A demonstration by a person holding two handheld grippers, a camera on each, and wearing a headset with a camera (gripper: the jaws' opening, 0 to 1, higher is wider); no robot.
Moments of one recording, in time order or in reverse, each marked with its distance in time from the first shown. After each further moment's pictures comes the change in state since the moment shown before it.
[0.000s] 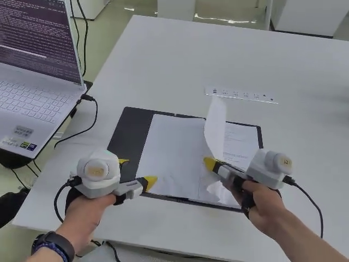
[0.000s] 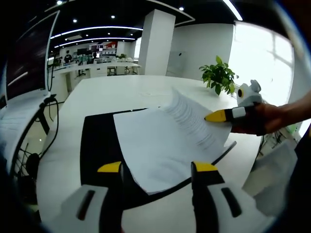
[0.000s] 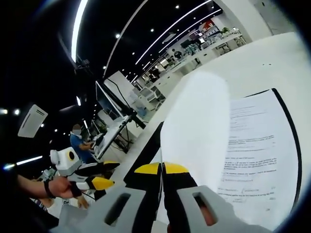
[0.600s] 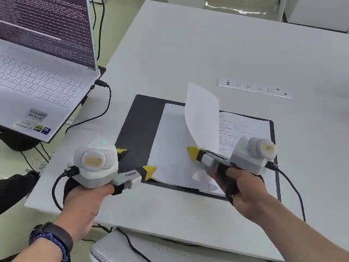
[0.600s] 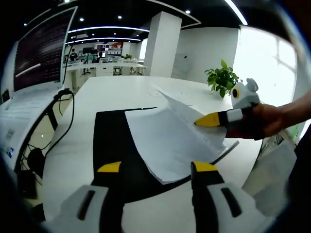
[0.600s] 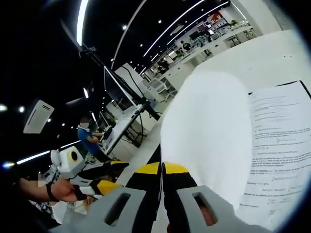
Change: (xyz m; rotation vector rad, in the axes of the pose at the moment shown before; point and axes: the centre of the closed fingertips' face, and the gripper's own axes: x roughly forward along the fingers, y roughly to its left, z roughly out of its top) left arm -0.020 0.029 -0.011 -0.038 -0.014 0.026; right arm 0.058 0.048 -0.025 0.002 0.073 0.082
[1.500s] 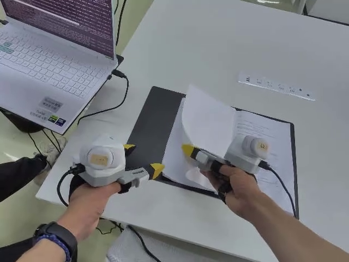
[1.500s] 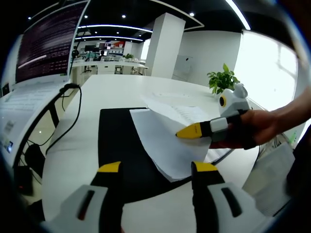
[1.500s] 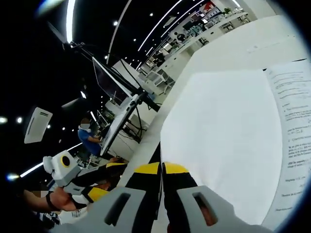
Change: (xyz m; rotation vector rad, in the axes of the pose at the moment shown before) left arm -0.006 0.007 0.000 -0.032 -0.010 -0.021; right arm 0.052 0.002 -0.023 0.095 0.066 -0.001
